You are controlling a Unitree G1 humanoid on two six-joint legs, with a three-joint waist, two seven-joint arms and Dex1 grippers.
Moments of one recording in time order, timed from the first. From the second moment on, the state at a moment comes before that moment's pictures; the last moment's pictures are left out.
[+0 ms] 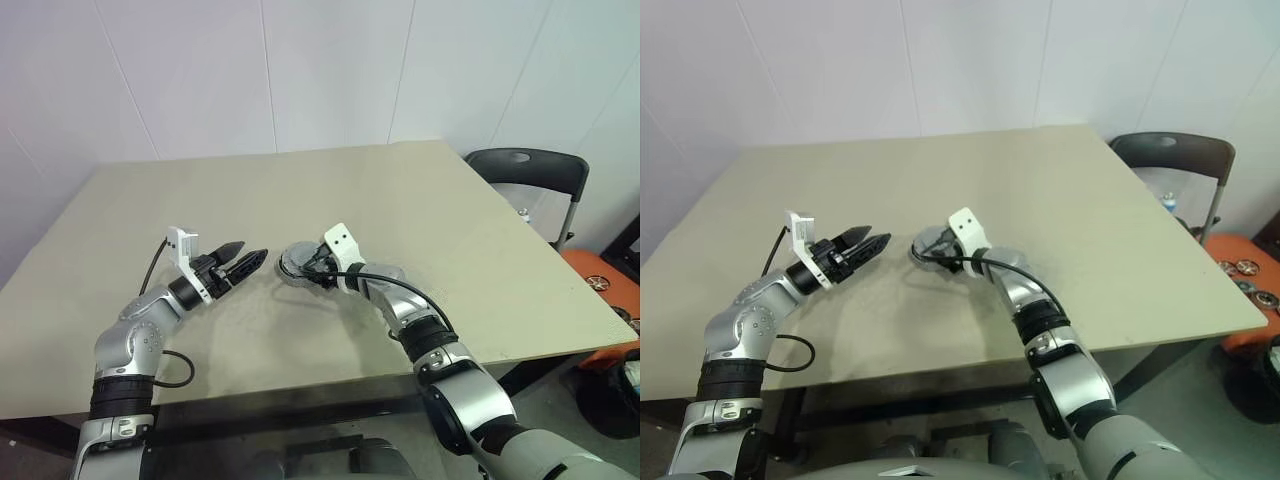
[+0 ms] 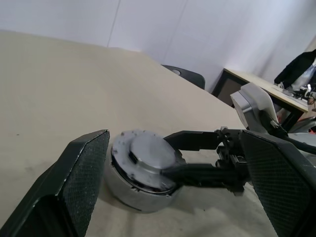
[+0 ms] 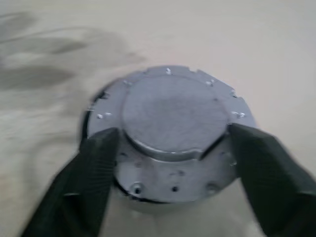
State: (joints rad) left arm -0.31 0.39 0.22 0.14 -0.63 0.49 -0.80; right arm -0.71 -0.07 0.20 0.65 0.01 0.32 0.58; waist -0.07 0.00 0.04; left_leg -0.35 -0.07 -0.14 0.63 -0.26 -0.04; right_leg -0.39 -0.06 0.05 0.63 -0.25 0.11
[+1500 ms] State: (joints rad) left arm -0.29 0.41 0.21 0.14 -0.64 0.52 -0.84; right arm -0.69 -0.08 0.18 0.55 0.03 0.41 0.69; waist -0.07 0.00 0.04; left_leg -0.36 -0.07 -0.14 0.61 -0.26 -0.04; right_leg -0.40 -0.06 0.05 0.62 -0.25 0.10
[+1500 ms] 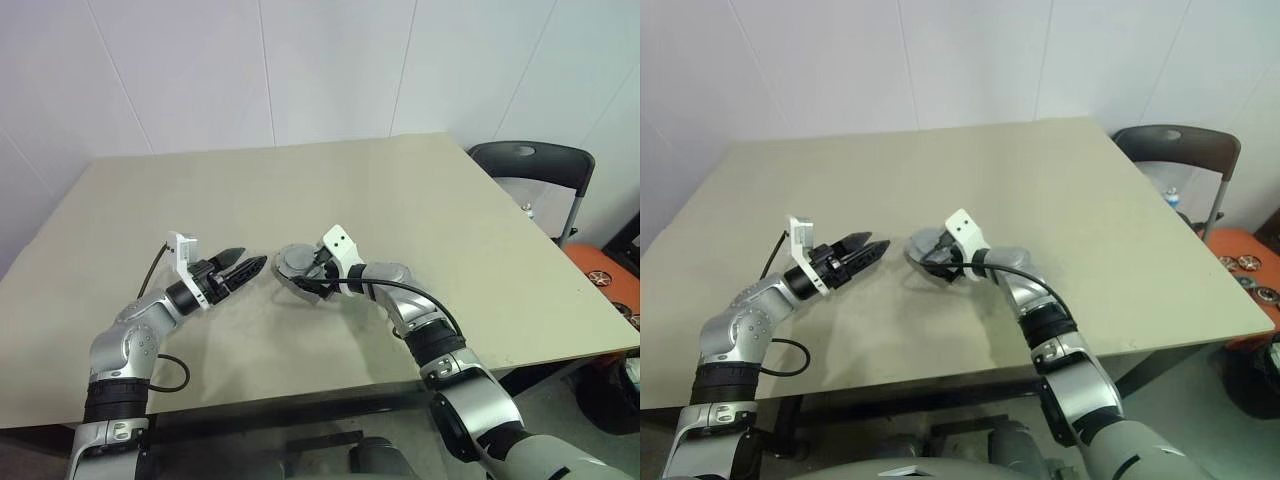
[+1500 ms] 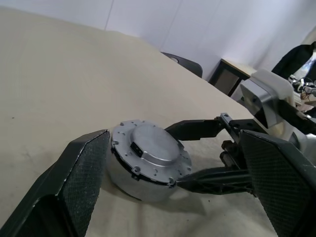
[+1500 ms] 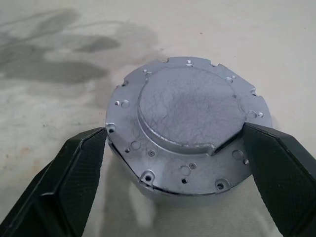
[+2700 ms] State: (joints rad) left arm -0.28 0.41 0.23 0.12 -0.65 0.53 -0.84; right arm -0.72 0.03 0.17 0.68 0.02 0.26 0.50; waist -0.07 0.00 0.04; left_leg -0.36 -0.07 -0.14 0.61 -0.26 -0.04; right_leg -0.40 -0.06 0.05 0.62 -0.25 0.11
